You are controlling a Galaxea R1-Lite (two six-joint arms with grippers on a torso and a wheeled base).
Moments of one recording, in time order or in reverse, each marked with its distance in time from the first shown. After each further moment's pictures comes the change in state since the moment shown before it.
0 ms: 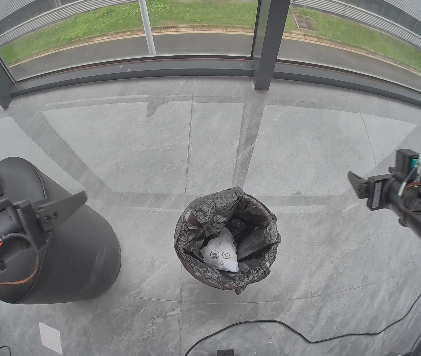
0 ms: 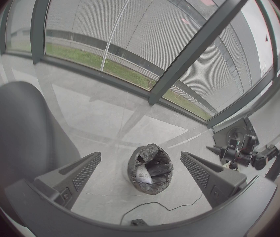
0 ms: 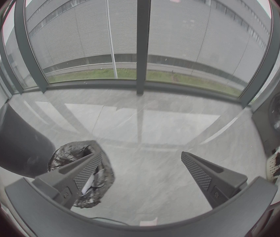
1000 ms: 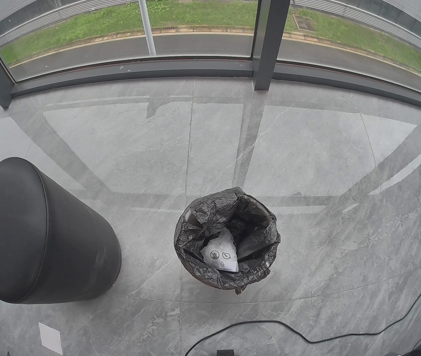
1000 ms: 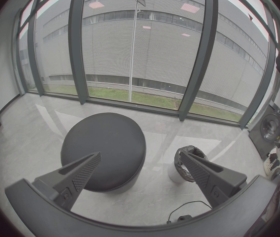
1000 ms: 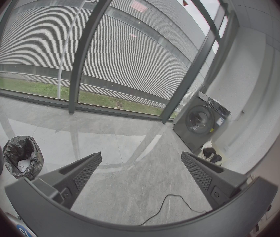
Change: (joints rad) left arm 0.345 -0.941 0.143 0.620 0.084 0.211; right arm -0.416 -1.333 0.393 0.700 -0.137 -0.119
